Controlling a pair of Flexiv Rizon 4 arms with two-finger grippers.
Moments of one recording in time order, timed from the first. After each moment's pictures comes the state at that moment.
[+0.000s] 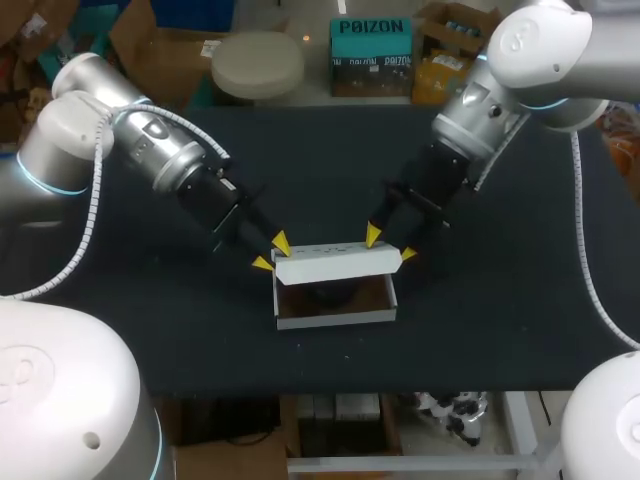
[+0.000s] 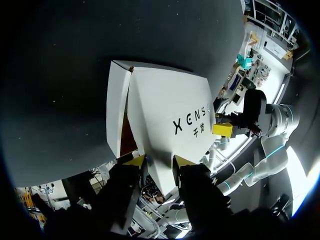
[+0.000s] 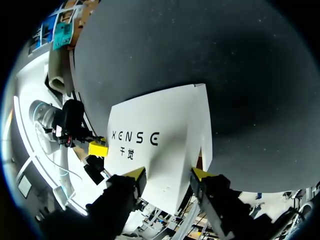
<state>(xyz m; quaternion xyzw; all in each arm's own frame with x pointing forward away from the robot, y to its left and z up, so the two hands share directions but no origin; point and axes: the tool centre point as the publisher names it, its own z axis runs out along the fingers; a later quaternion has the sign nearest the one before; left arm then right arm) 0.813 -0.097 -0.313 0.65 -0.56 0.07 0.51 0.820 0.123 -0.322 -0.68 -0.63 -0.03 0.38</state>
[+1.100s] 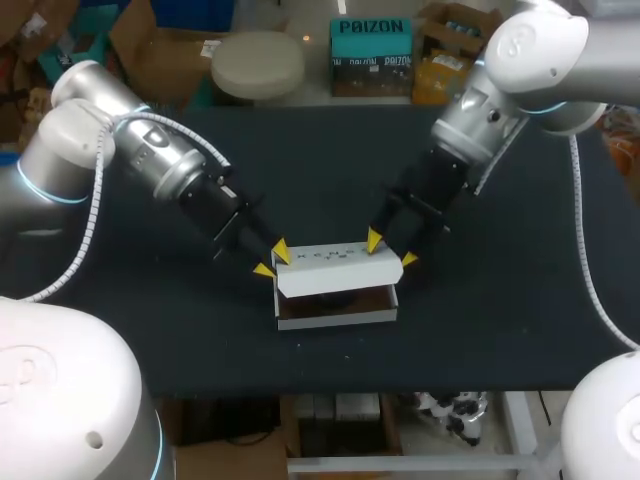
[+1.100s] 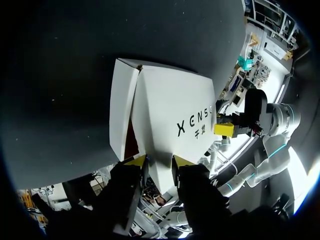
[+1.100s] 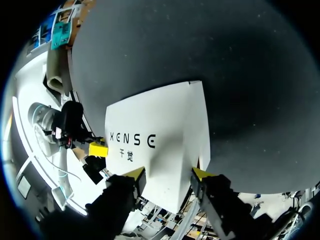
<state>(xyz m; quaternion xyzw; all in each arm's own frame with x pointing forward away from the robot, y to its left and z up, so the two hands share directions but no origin) 0.807 -0.098 -0.323 0.66 -0.56 0.07 0.50 0.816 0.121 -0.331 -0.67 -0.63 -0.02 0.38</state>
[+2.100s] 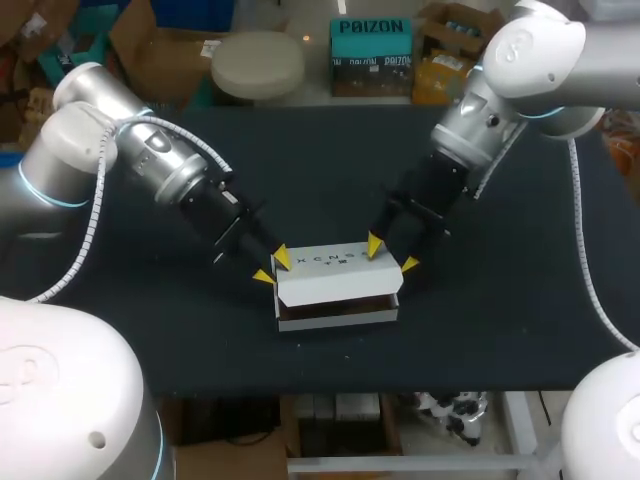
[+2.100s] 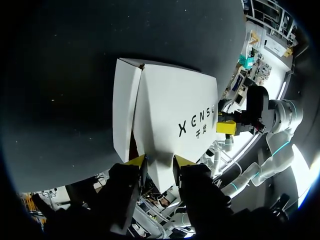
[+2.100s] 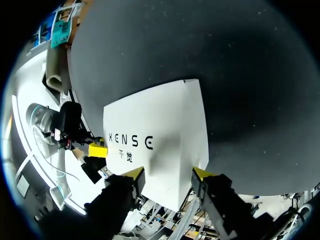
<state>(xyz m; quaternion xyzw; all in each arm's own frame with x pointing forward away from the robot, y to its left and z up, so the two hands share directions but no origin) 0.800 -0.097 -0.331 0.66 -0.57 0.08 0.49 0.813 0.119 -0.338 -0.67 -0.64 -0.02 0.38</state>
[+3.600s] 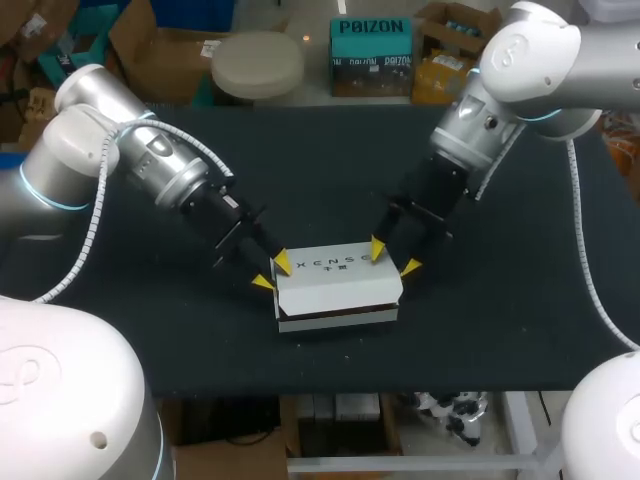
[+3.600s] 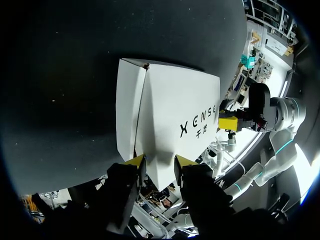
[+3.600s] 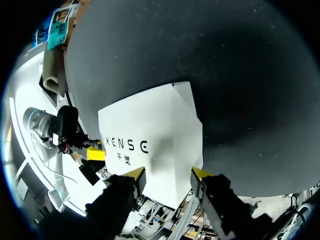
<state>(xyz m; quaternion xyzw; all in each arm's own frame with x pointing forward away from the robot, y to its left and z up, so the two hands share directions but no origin) 0.797 -0.095 -0.338 0.66 -0.58 0.07 0.48 0.815 0.113 -0.346 -0.68 -0.64 -0.01 0.37</state>
